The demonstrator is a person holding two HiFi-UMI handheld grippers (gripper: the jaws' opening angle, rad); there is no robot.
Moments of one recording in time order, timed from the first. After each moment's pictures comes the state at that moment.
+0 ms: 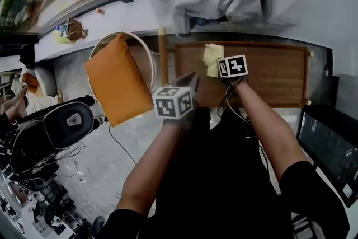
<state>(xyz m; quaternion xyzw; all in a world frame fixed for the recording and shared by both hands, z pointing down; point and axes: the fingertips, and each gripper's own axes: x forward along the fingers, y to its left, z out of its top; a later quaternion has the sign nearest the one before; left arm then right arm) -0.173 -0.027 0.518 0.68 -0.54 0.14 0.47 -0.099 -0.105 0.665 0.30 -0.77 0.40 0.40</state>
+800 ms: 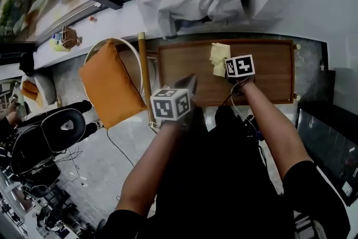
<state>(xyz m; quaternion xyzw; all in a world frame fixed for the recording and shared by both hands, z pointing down) -0.098 -0.036 0.520 0.69 -0.52 0.16 0.47 0.010 -0.130 0.665 0.32 -0.77 0.39 0.39</state>
